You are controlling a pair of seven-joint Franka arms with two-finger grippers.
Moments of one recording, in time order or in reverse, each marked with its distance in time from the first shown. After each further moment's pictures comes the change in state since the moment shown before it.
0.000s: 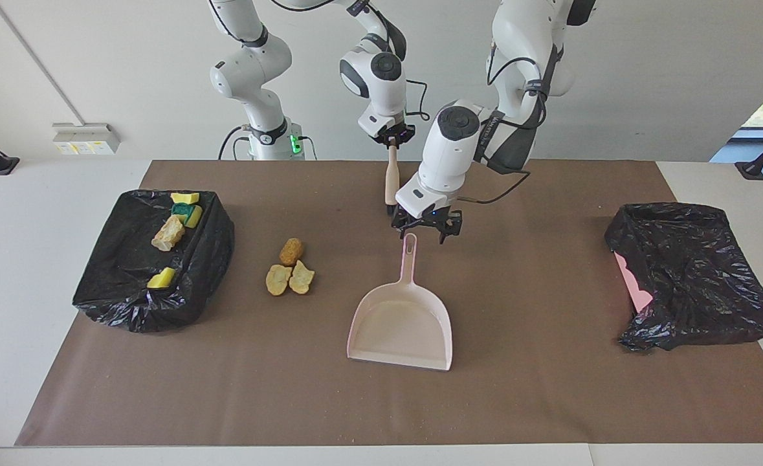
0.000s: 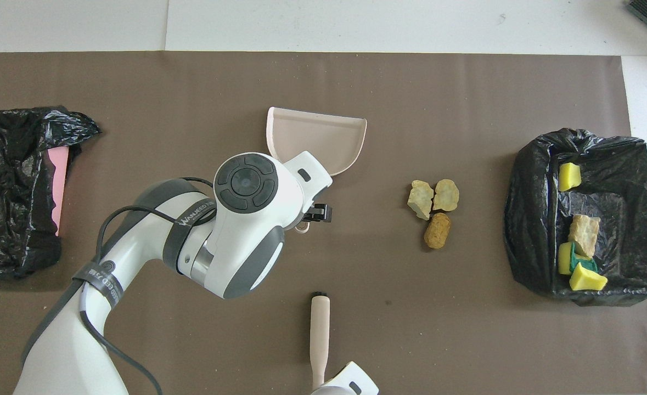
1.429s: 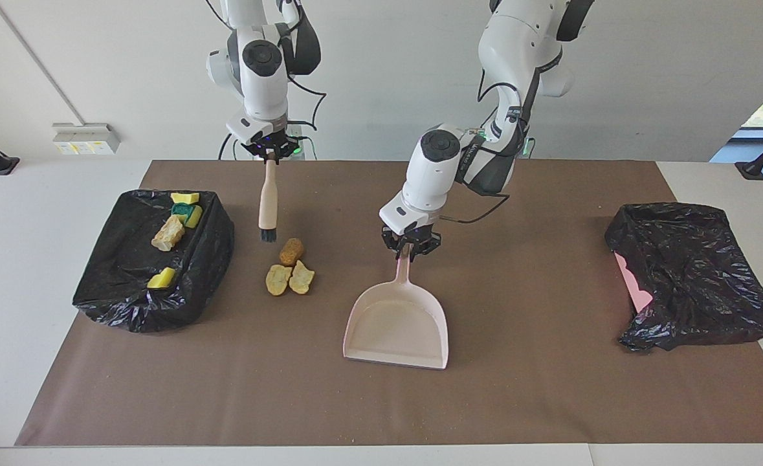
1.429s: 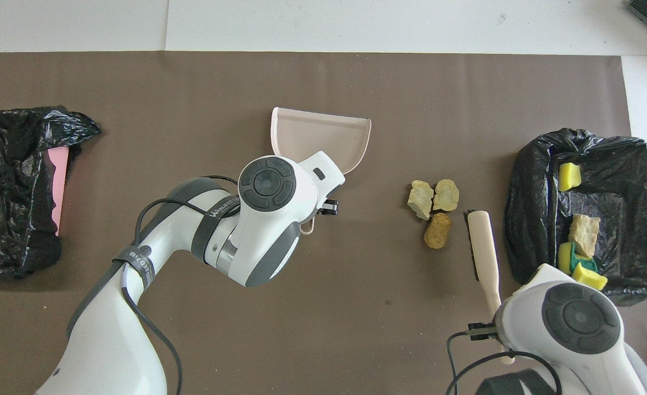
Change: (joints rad) left arm -0.019 0.099 0.004 0.030 0.006 0.108 0.039; right arm -0.746 -0.299 -0.022 -0.002 -0.509 -0.438 -0.617
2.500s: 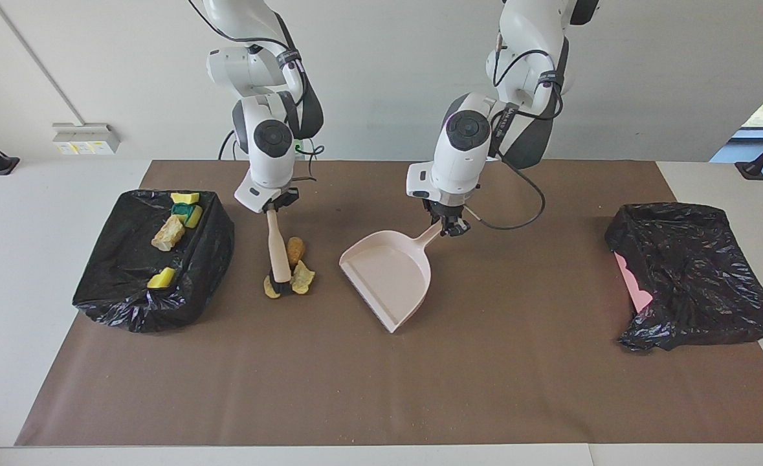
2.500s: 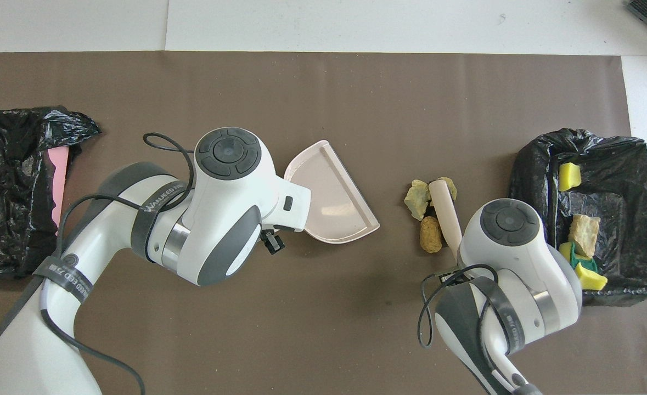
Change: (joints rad) left arm 0.045 -0.132 0.032 0.003 0.022 -0.414 0.950; right arm 0.005 0.407 0.010 0.203 -0.001 0.137 -0.062
